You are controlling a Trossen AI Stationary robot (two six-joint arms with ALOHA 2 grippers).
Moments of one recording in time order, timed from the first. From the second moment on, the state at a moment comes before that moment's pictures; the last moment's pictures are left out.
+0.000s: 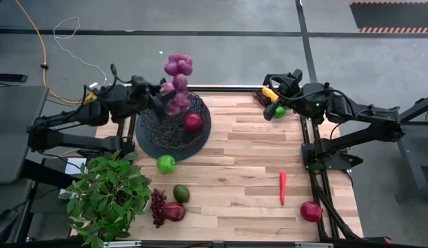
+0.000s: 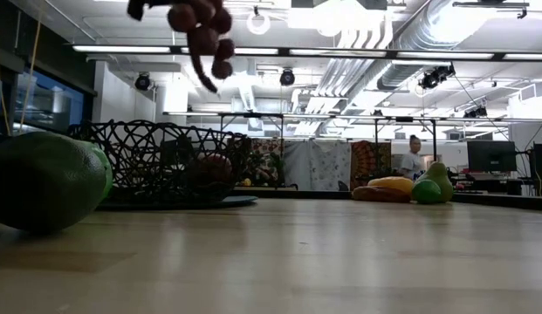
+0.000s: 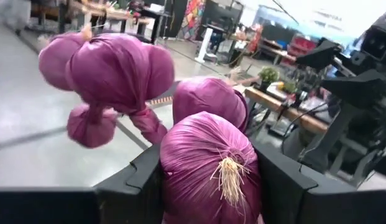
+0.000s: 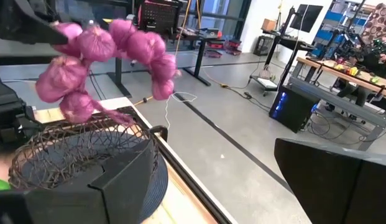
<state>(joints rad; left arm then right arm) 0.34 0.83 0.95 -0.24 -0.39 -0.37 -0.05 1.05 1.28 -0.43 0.64 -0.07</state>
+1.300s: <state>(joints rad) 0.03 0.51 0.09 0.22 -0.88 -1.04 -0.05 1.05 1.28 -0.48 0.64 -0.02</state>
